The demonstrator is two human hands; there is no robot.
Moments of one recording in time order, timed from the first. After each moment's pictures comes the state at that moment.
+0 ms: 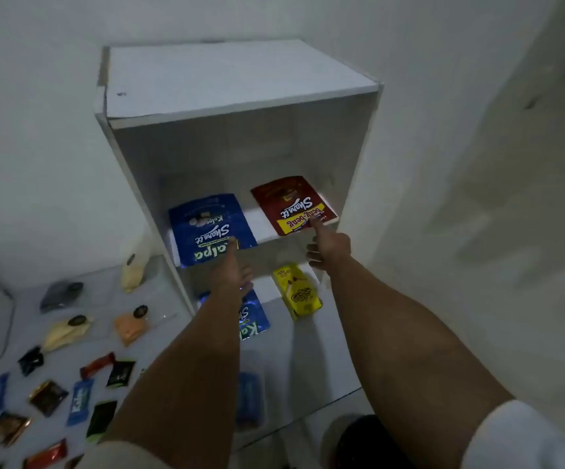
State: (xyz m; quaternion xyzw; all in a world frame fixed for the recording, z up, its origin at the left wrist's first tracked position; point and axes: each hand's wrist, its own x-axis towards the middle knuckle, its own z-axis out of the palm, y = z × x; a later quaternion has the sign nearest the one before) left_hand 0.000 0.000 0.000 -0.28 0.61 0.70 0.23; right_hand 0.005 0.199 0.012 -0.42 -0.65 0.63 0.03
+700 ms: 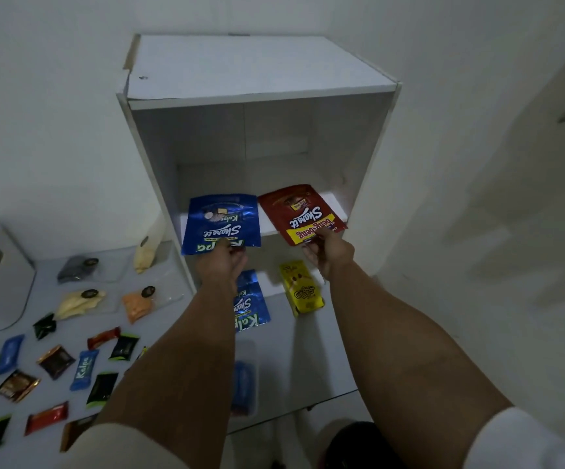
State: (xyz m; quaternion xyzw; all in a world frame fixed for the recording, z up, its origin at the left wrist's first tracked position) left_hand 0.005 -0.011 0.000 -0.32 0.47 0.82 0.08; right_hand 0.013 0.198 0.002 -0.37 -0.47 0.80 0.04
